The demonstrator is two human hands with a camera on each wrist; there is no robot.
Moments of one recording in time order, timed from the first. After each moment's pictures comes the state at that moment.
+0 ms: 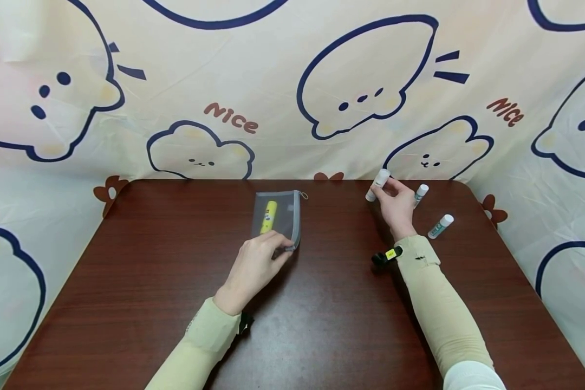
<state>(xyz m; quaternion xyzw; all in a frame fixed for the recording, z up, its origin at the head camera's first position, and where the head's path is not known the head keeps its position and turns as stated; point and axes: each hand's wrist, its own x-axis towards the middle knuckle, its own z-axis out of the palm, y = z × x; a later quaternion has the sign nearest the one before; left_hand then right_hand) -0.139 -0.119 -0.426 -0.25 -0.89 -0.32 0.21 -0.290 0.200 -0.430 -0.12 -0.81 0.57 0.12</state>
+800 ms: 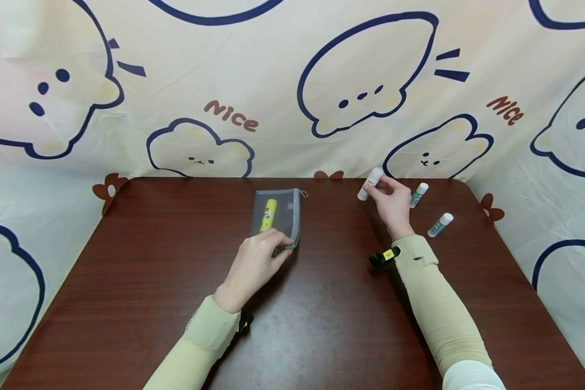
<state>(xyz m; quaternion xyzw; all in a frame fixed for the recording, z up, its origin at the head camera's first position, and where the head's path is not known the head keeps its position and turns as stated) -0.139 -0.119 -0.426 -0.25 -0.89 -0.32 0.21 -0.282 0.189 -0.424 -0.06 -0.81 0.56 0.15</state>
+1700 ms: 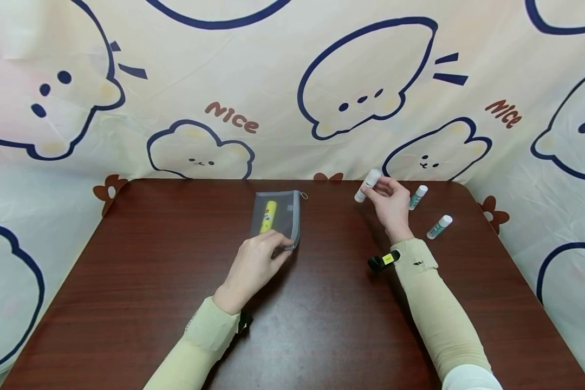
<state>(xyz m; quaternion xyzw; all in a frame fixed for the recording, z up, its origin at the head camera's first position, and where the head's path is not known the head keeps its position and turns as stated) -0.138 -0.120 -0.425 -0.25 -0.89 -0.32 0.21 -0.272 0.183 -0.413 -0.05 -0.79 0.60 0.13</state>
